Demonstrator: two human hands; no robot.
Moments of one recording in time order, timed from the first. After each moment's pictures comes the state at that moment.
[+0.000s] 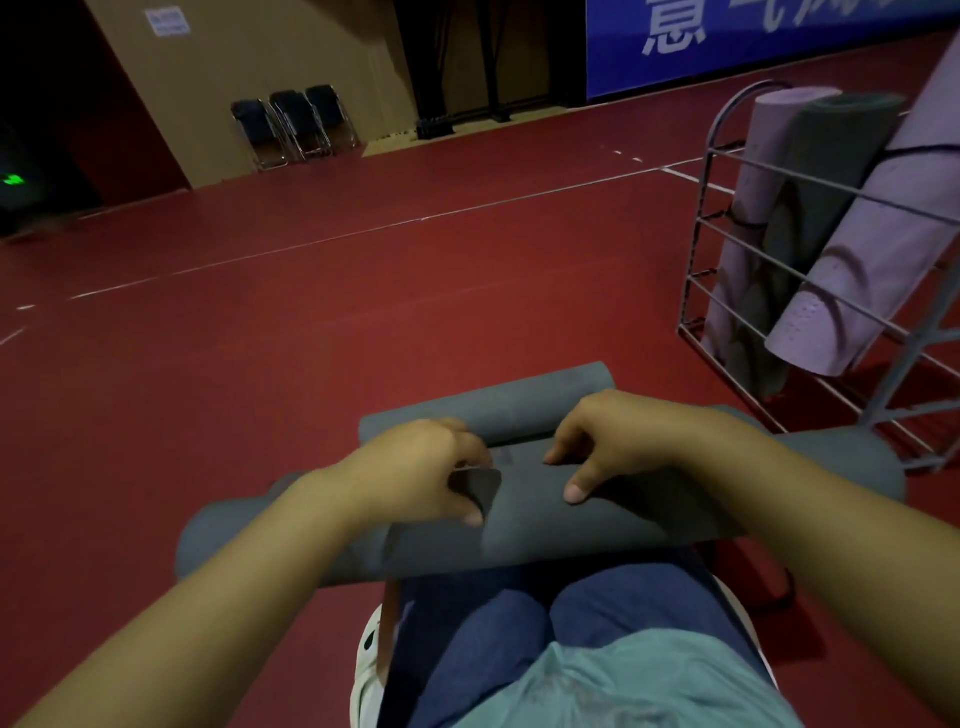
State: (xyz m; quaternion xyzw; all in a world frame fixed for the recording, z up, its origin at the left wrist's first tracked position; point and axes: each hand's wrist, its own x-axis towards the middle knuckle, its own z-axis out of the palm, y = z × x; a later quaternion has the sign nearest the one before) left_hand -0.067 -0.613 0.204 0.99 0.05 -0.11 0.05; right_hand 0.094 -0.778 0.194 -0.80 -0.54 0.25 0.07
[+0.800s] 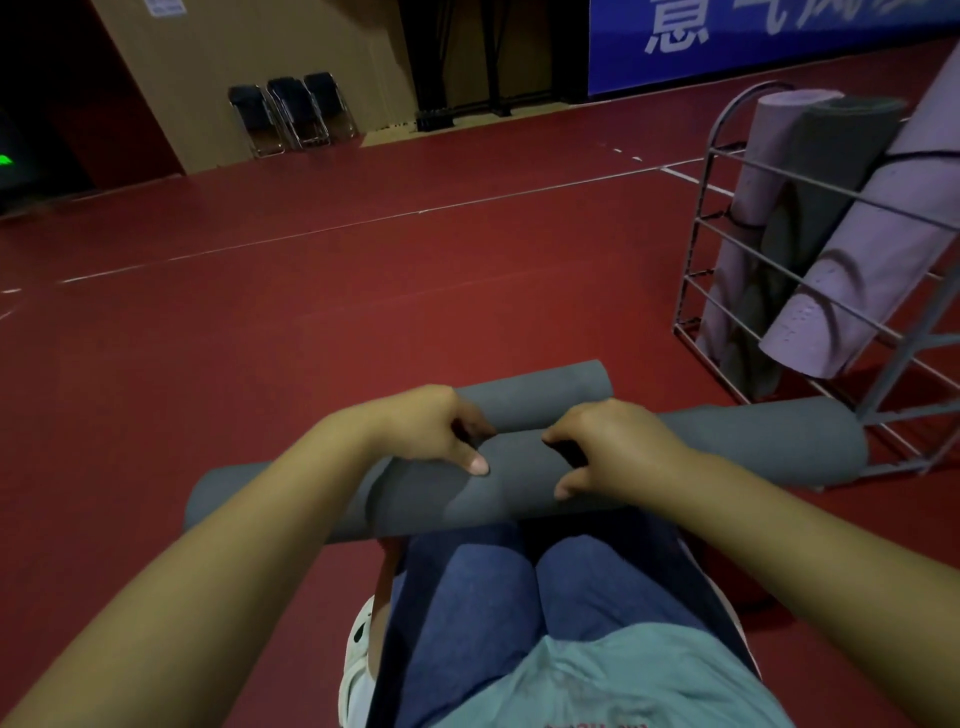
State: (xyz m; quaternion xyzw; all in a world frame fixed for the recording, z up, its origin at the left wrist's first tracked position) left_hand -0.028 -0.592 0.207 0.97 0.09 -0.16 0.18; right_hand 0.072 -0.782 0.175 -0.84 -0.54 0.05 0.03
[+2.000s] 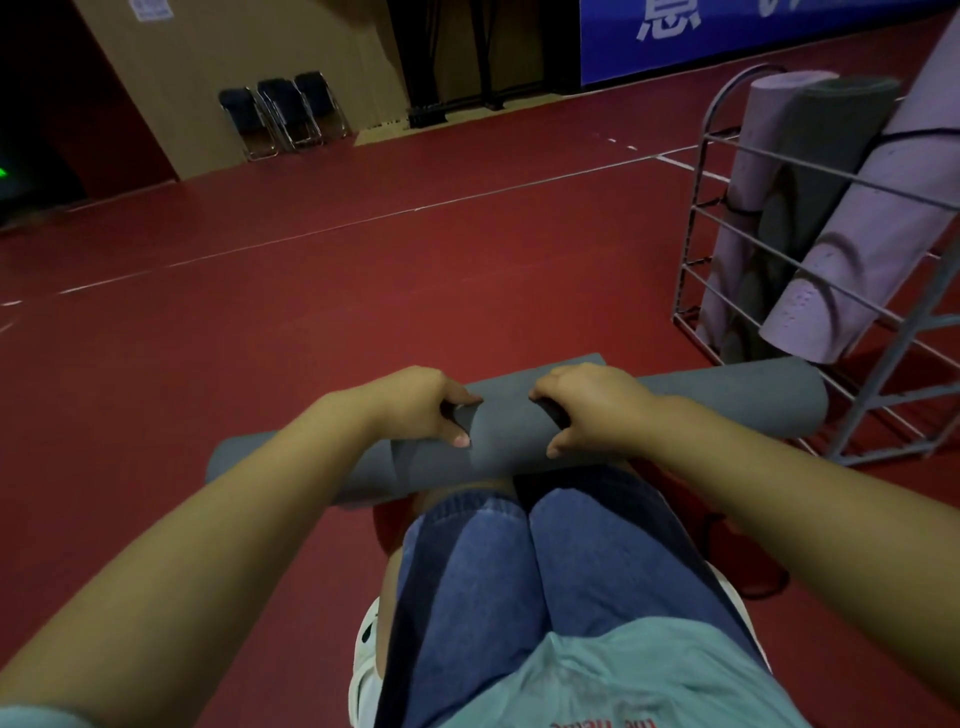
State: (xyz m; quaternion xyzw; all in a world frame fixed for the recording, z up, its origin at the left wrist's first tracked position) left_hand -0.014 -0.572 0.207 0.98 0.09 -0.15 0.05; right_hand 0.103 -0.753 0.176 -0.83 -0.56 0.03 0.03
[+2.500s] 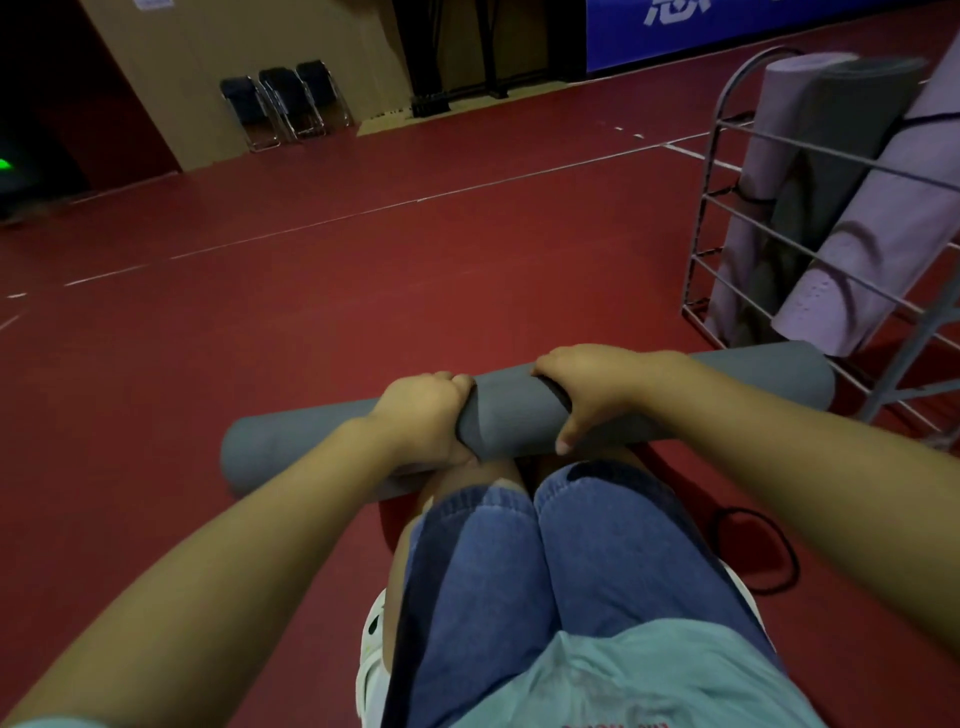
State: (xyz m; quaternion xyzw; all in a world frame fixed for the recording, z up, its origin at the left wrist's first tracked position) left_hand -0.017 -0.572 0.168 0.99 0.11 -0.04 -0.10; right_hand 0.130 -0.729 0.178 -0.82 -0.57 0.11 -0.01
